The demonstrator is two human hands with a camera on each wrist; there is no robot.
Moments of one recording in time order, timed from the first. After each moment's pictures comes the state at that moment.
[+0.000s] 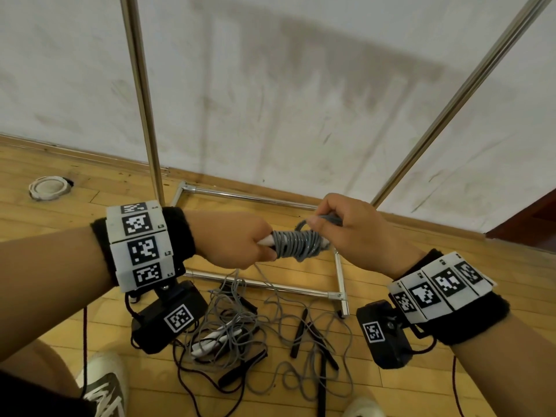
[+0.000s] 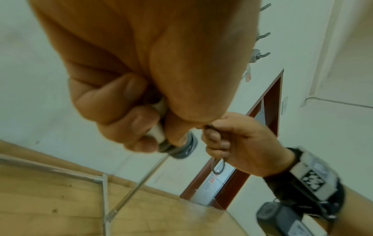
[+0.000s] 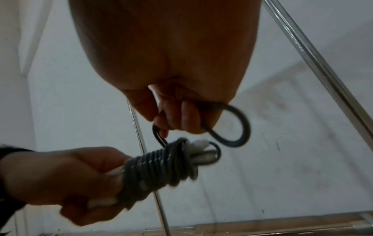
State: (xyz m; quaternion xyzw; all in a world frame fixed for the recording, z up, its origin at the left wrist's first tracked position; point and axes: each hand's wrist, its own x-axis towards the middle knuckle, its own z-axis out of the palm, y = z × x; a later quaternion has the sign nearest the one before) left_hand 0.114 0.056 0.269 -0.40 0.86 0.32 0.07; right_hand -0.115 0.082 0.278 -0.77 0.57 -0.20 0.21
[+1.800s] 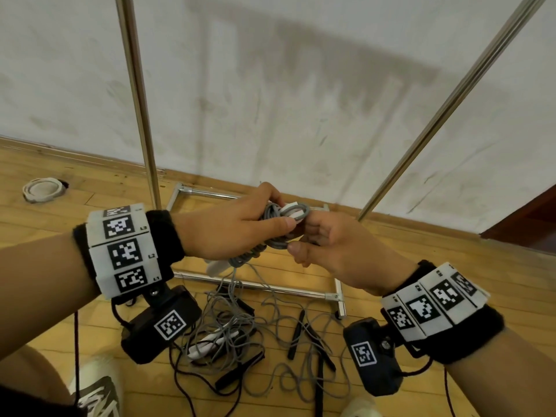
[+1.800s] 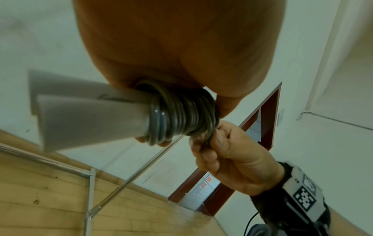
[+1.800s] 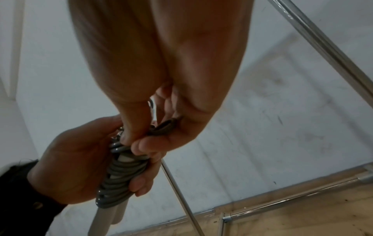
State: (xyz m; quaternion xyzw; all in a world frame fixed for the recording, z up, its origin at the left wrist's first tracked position) left_hand 0.117 0.071 0.281 -0.38 0.76 0.50 -0.18; right_hand -0.086 0.110 0.287 -0.68 0.47 -0.26 0.49
